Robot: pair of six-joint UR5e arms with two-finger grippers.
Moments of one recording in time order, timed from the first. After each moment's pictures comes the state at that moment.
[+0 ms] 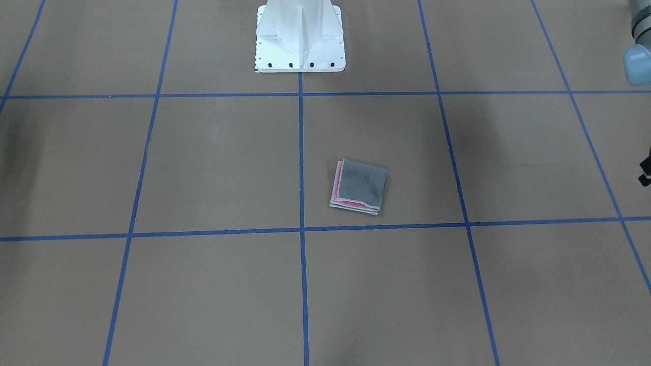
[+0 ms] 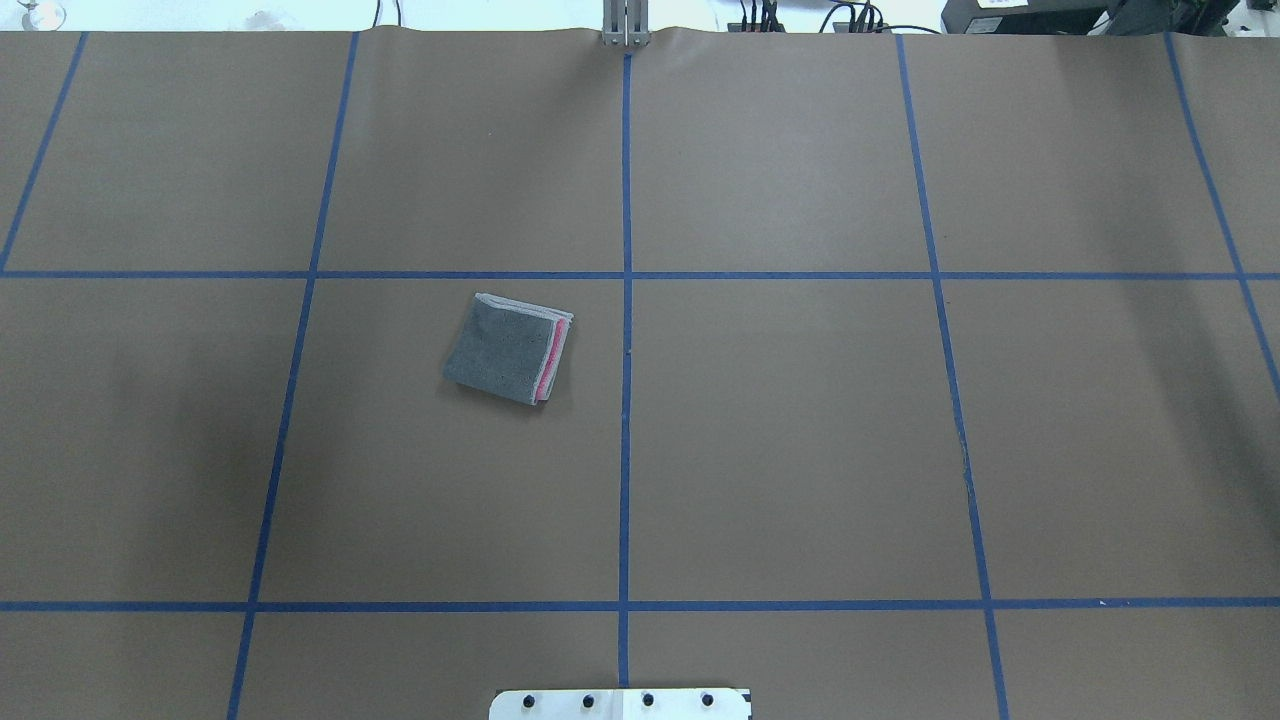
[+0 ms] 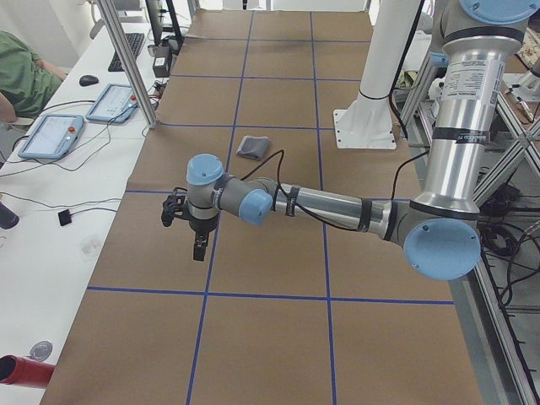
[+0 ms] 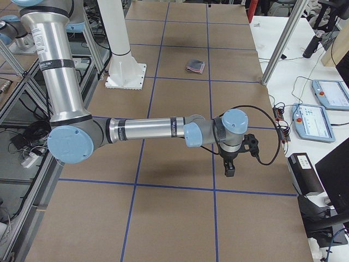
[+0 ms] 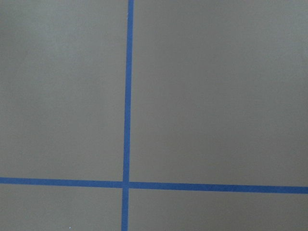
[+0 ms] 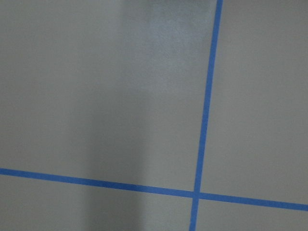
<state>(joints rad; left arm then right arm) -1.39 -1.67 -1.61 -1.80 -2.19 -0.37 1.52 -1.41 1.49 -1.44 2.30 0.09</state>
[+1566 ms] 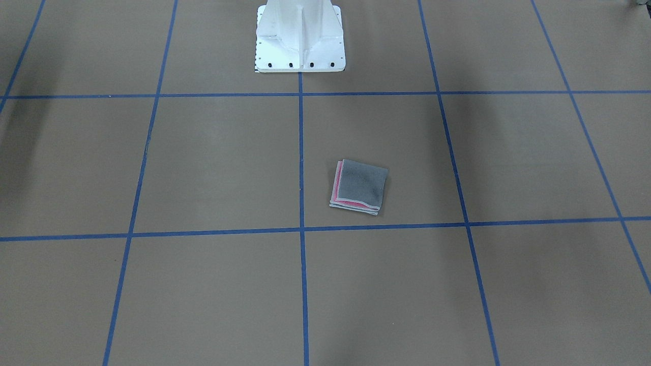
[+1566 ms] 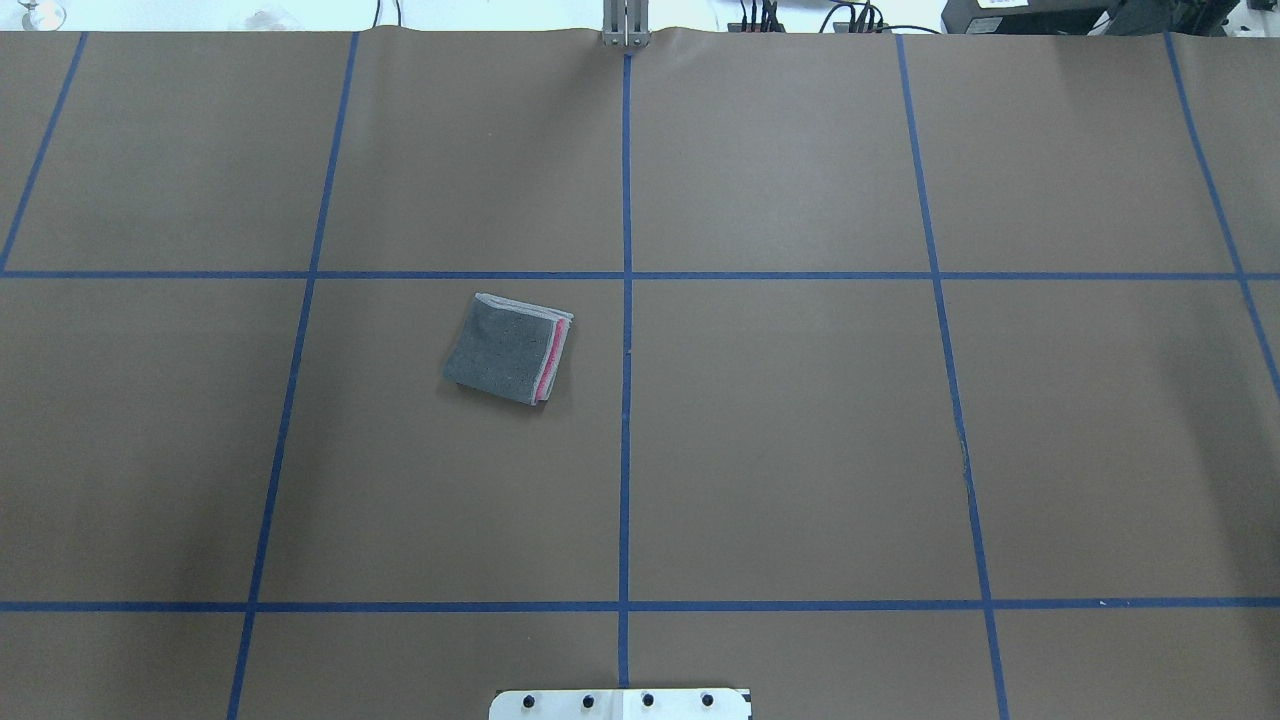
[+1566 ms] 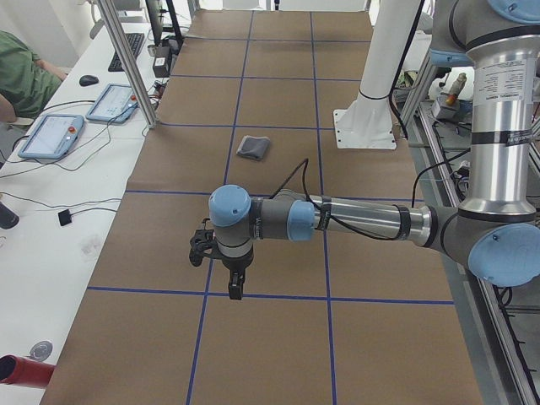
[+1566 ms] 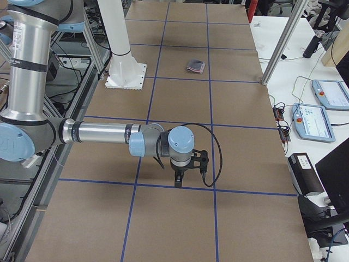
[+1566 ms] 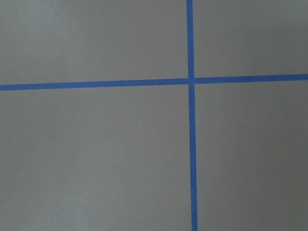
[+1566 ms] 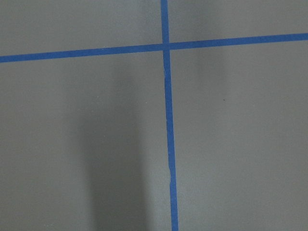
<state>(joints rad) -1.57 -1.51 -1.73 -1.50 -2.29 0.00 1.55 -1.76 1.75 -1.51 2.39 0.10</state>
